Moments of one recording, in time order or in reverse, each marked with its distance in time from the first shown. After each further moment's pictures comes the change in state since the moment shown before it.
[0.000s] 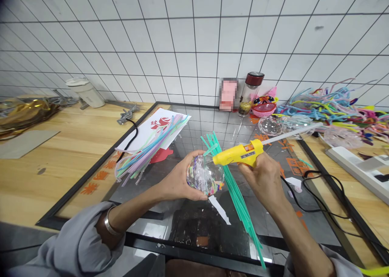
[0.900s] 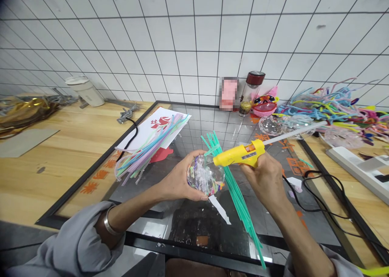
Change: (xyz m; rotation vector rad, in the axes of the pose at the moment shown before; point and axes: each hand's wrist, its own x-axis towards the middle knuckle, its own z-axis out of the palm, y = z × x) left_hand 0.001 -0.003 -0.001 0.066 0.023 0.059; right_hand -0.001 0.006 0.001 -0.030 0.058 -0.129
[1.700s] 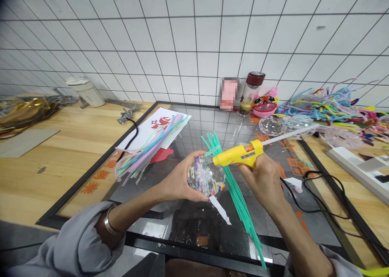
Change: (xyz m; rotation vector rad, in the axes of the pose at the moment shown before) left_hand 0.000 0.001 -0.001 0.053 -0.004 0.011; right_hand 0.000 -0.005 0.002 0.007 -0.048 0.094
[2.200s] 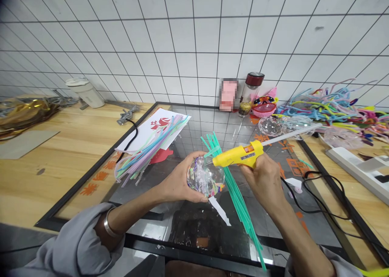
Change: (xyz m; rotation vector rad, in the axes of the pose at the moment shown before) left_hand -0.001 0.001 0.002 -0.080 -0.015 -0.022; right_hand 0.000 0.001 -0.002 -0.004 0.028 -0.080
